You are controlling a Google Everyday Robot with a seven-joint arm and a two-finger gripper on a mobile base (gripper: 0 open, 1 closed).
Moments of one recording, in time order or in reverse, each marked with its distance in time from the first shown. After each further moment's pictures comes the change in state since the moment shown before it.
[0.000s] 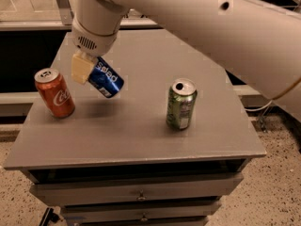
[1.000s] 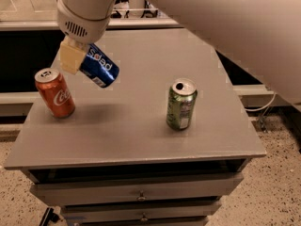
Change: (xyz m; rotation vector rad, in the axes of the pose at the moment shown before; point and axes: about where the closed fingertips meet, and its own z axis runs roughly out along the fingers) arm -0.024 0.013 -0.048 0.079 -0.040 -0.070
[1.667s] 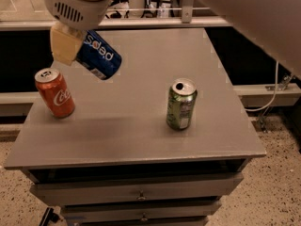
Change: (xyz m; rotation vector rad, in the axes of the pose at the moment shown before) arm -0.010 0.020 -0.065 0.093 -0.028 -0.035
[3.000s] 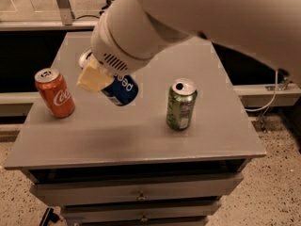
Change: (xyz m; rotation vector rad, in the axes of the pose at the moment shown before) arm 0.054 0.034 -0.006 0.034 -0.175 0.079
